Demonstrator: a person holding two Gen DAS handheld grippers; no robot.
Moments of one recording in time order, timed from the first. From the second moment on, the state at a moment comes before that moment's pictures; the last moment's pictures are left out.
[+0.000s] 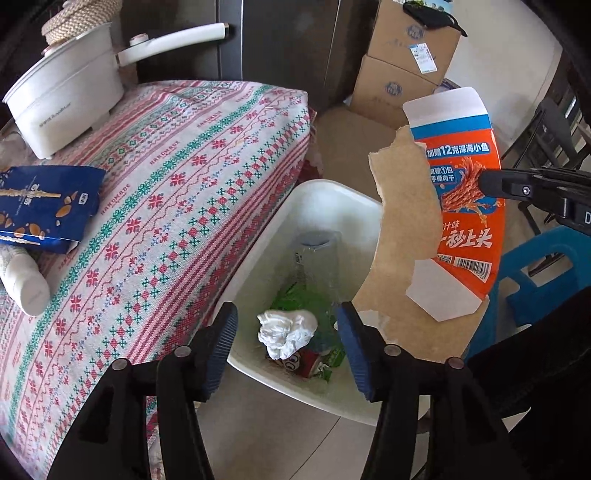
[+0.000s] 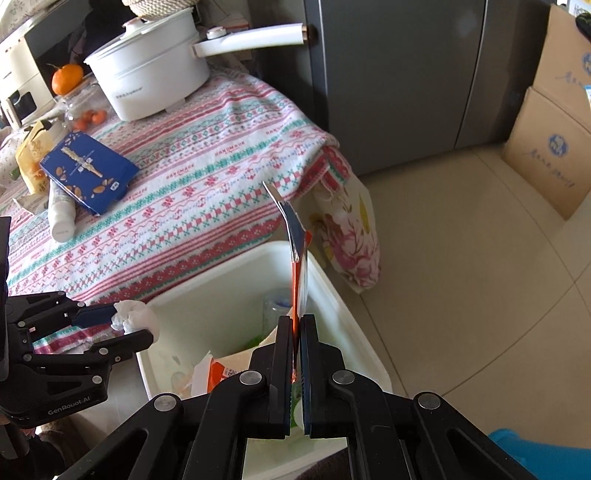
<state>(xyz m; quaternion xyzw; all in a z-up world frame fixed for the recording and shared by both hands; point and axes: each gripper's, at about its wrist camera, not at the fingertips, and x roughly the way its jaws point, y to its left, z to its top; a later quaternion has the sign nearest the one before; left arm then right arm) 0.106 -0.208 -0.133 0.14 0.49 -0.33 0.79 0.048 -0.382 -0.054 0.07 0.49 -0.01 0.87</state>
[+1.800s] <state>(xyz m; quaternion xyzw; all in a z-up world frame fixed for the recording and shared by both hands) 0.130 -0.031 -0.044 -0.01 0.47 -0.18 0.87 0.090 -0.299 -0.071 0.07 0.53 0.04 0.84</state>
